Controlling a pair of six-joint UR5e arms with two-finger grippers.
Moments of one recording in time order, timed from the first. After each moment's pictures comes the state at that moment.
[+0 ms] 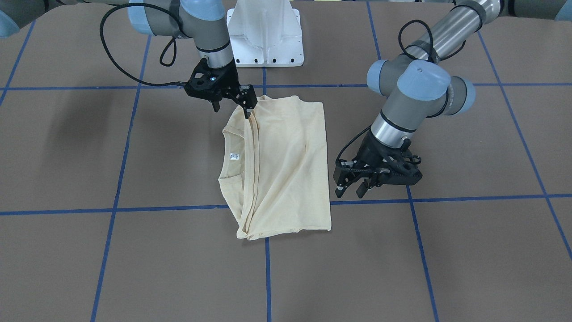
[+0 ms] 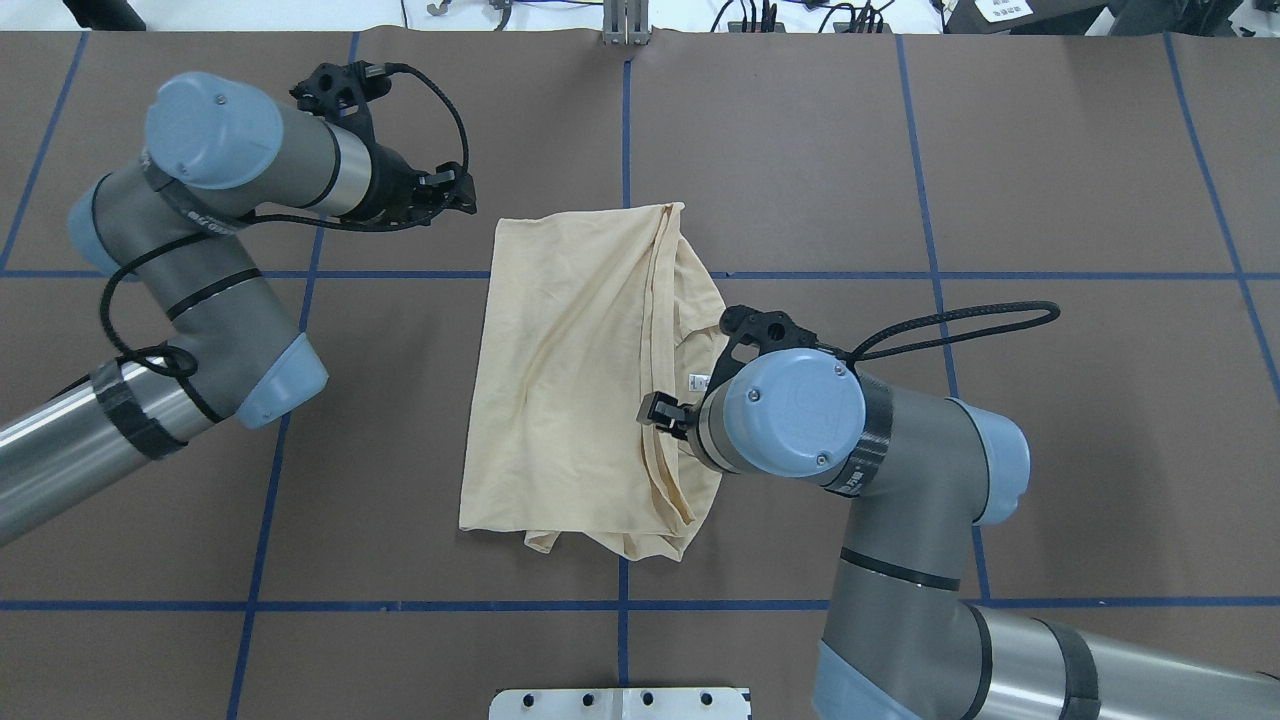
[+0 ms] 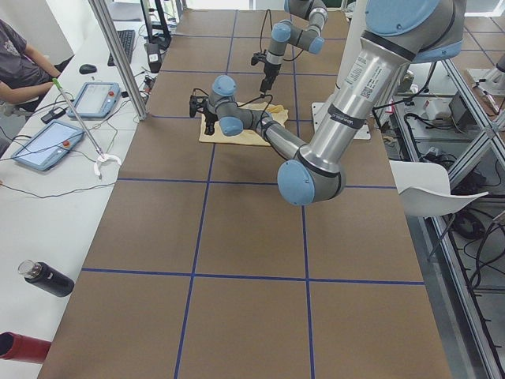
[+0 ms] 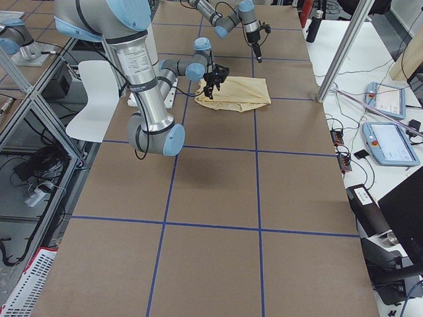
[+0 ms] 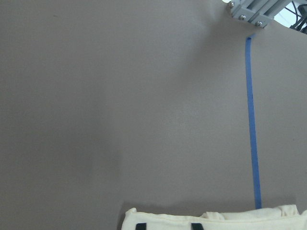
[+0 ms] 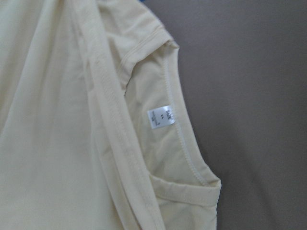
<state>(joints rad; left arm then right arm) -0.79 -2.09 -1.56 -2.19 -1.90 -1.30 0.36 -1.02 1.87 -1.54 1.67 1.58</state>
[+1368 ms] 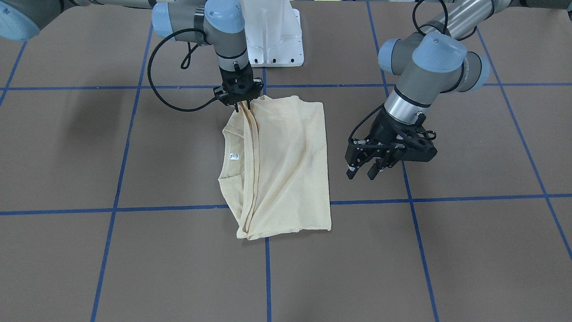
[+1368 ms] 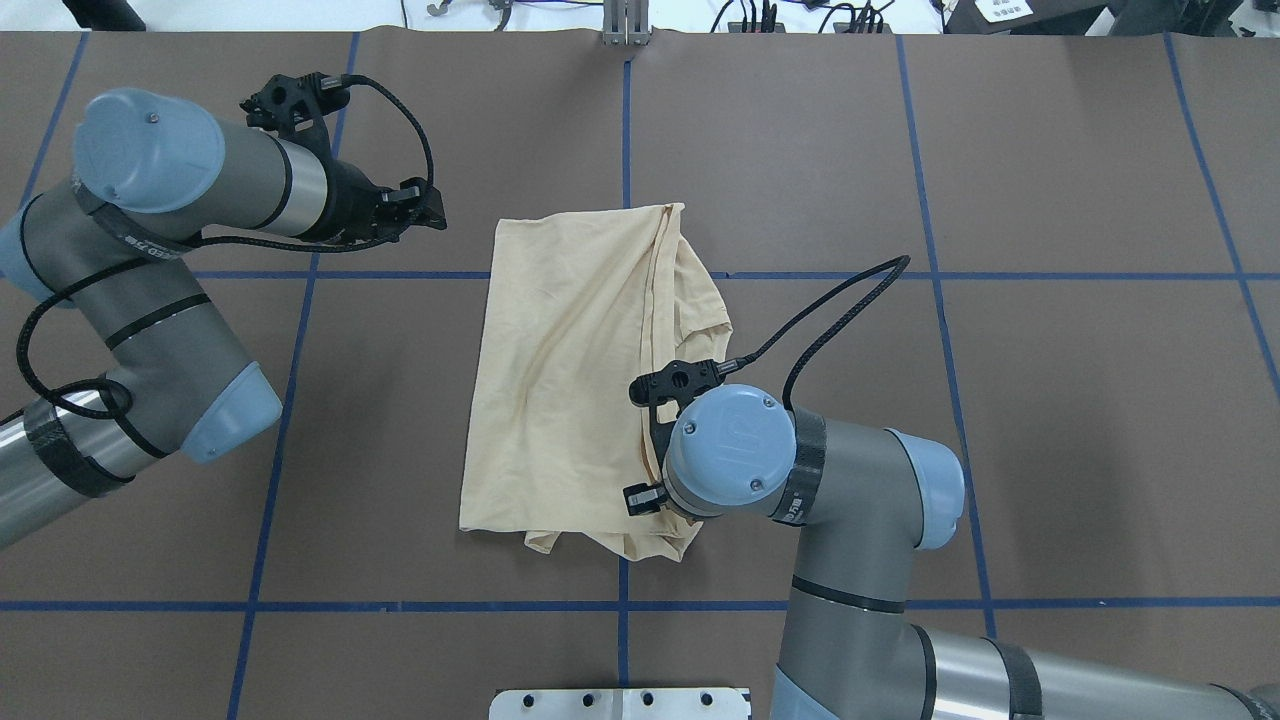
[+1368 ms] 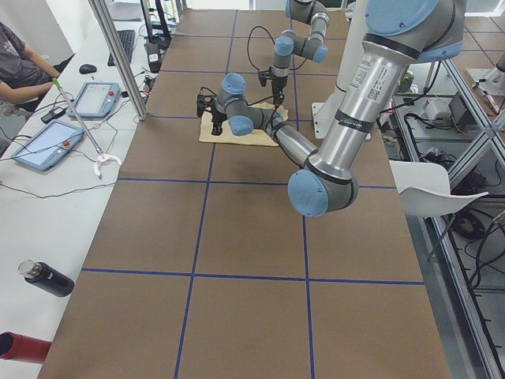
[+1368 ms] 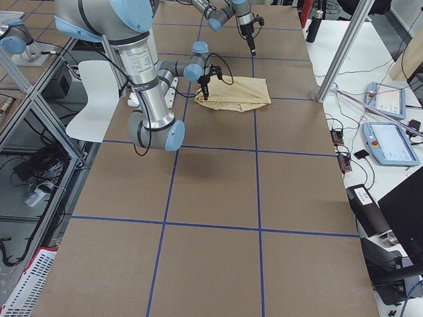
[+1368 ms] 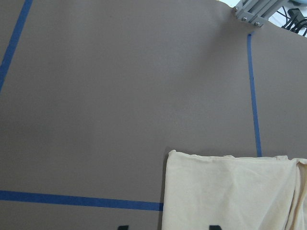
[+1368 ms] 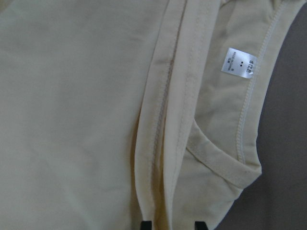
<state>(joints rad) -0.78 -2.03 -1.66 -2.14 -1.89 -1.30 0.32 -0.99 1.78 -1.57 1.73 1.09</state>
